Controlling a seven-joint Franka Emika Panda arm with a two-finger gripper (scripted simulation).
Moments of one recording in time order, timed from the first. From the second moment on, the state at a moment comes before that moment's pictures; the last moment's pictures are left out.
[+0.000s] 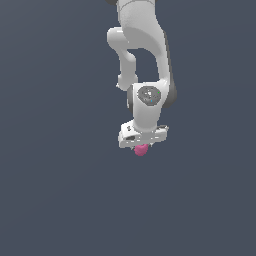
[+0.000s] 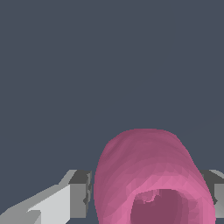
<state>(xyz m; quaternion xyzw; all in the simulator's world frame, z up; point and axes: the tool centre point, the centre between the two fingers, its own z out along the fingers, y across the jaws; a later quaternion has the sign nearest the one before) -0.001 0.061 0.092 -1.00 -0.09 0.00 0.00</state>
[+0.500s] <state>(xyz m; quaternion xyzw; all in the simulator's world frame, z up) -0.030 0.013 0.170 -1.00 -0.09 0.00 0.00</state>
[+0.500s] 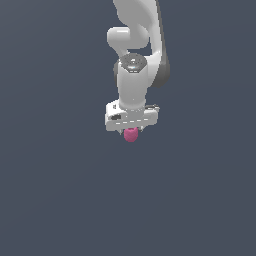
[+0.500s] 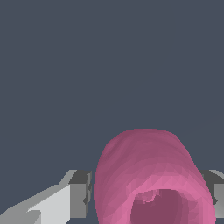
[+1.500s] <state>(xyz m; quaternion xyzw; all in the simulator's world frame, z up) -0.098 -0.107 0.370 -1.00 -0.09 0.00 0.00</state>
